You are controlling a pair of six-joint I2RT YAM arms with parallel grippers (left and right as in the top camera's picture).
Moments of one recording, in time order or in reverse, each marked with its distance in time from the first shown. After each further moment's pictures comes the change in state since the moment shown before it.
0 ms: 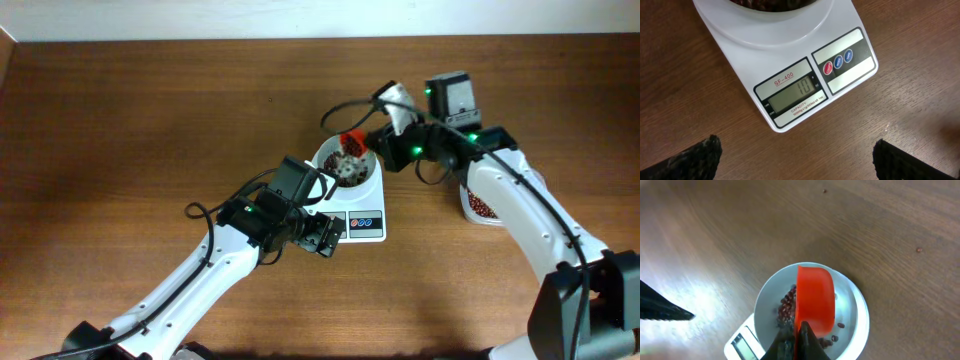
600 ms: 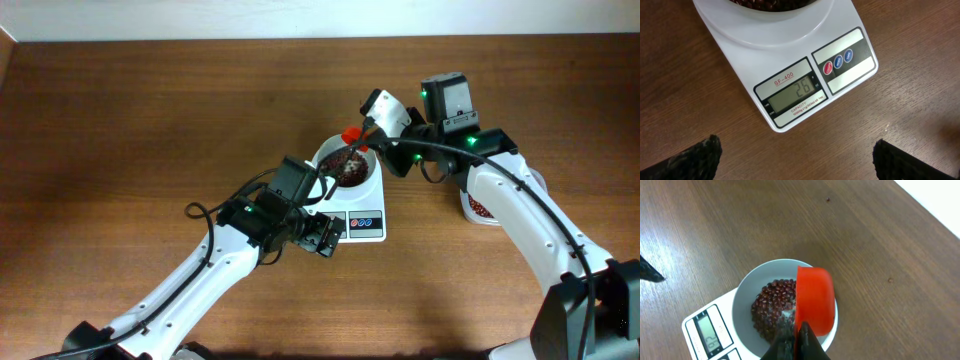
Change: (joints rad) left arm 0.000 0.000 0.000 0.000 0.000 0.000; right arm 0.016 -0.032 0.001 -0.021 0.056 -0.346
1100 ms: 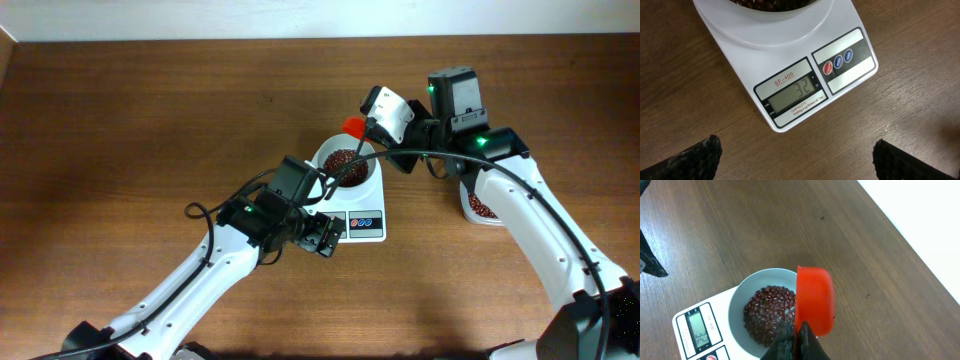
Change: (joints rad) left arm 0.000 0.000 0.000 0.000 0.000 0.000; right arm 0.000 -0.049 0.029 -0.027 0.006 -0.096
